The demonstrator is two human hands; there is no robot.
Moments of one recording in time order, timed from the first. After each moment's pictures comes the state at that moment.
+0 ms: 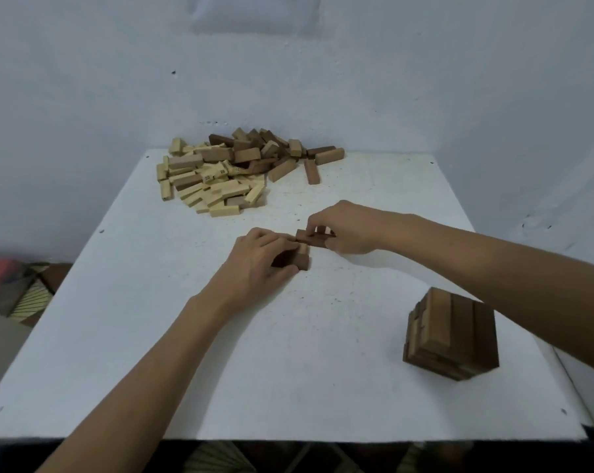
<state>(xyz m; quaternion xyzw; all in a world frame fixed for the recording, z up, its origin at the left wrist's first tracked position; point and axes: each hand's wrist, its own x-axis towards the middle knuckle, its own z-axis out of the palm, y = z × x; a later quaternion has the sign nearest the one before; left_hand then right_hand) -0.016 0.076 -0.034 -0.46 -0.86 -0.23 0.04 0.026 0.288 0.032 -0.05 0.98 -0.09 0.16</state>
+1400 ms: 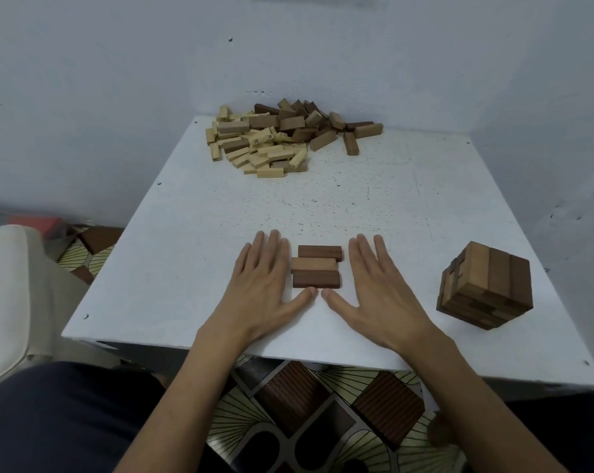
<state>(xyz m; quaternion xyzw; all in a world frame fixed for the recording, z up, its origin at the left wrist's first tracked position) 0.072 -0.014 -0.045 -0.35 -0.93 -0.10 -0.06 0.170 0.170 -0.028 0.11 0.98 -0.14 0.06</state>
